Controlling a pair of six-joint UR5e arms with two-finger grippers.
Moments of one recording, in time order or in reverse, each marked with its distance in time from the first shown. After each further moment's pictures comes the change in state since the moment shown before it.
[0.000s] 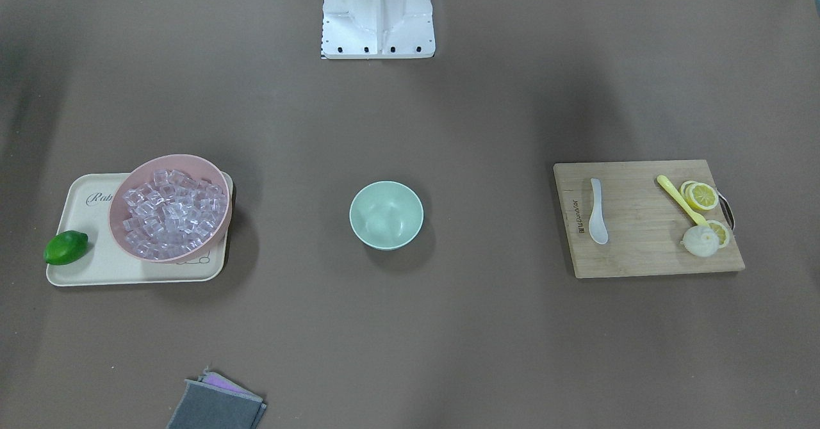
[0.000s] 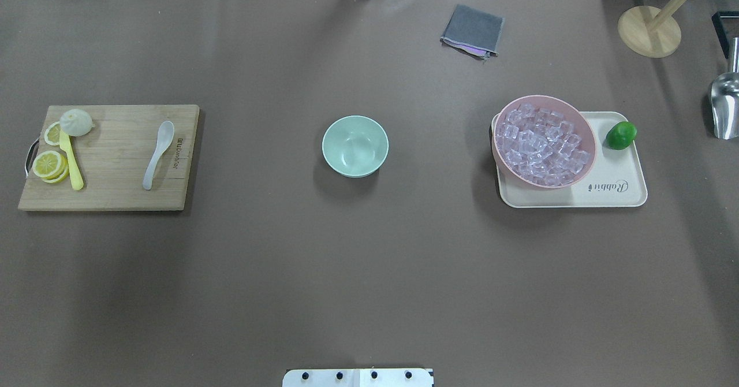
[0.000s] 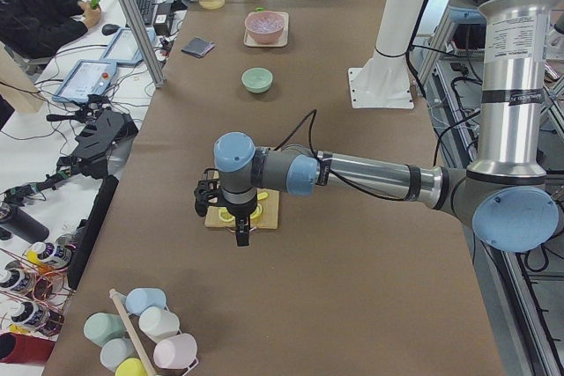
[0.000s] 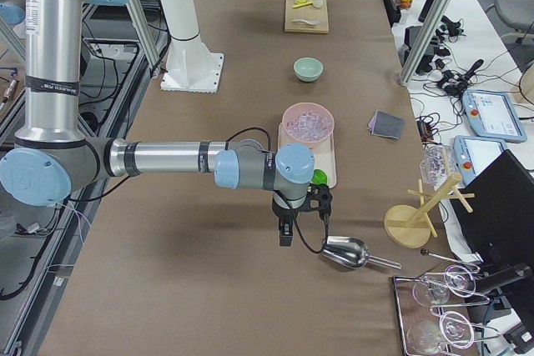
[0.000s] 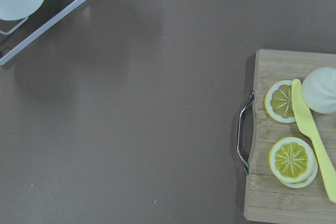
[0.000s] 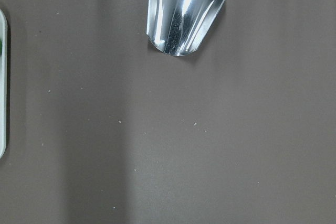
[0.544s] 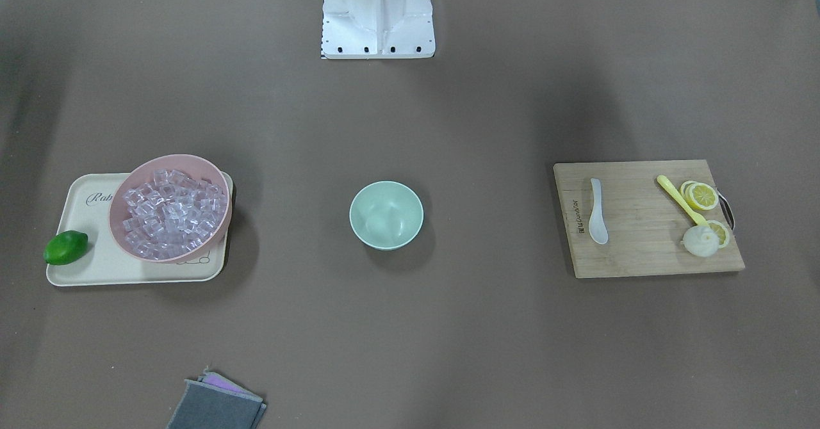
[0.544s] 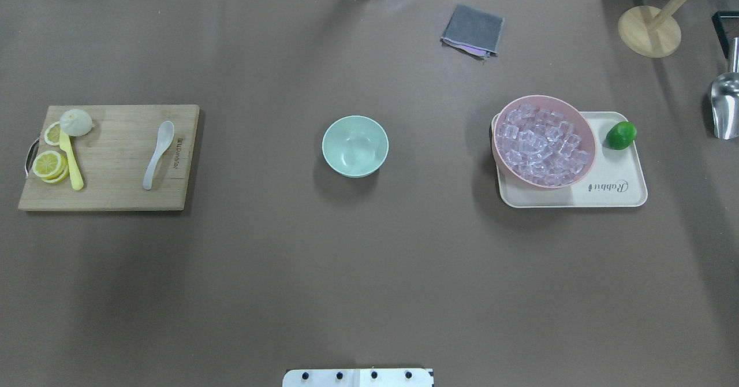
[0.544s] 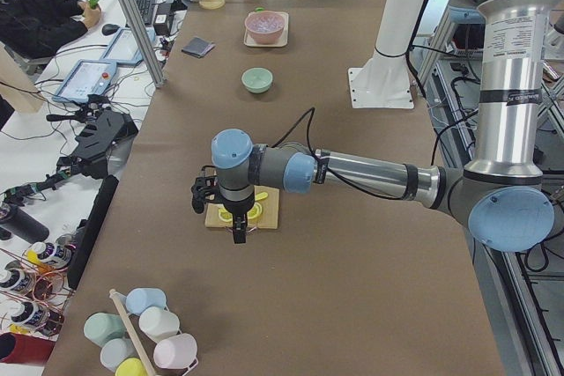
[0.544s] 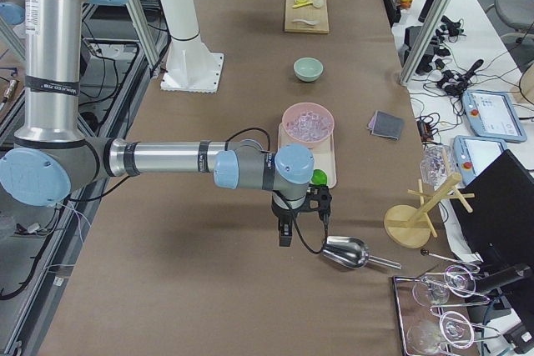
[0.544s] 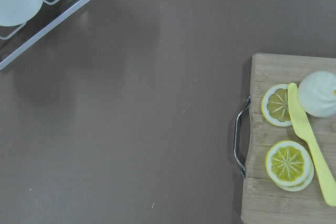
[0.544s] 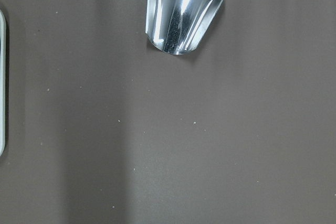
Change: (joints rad) left arm 0.000 -0.020 0.002 0.001 0.001 -0.005; right arm 0.000 -0.002 0.000 0.000 -0.001 0.000
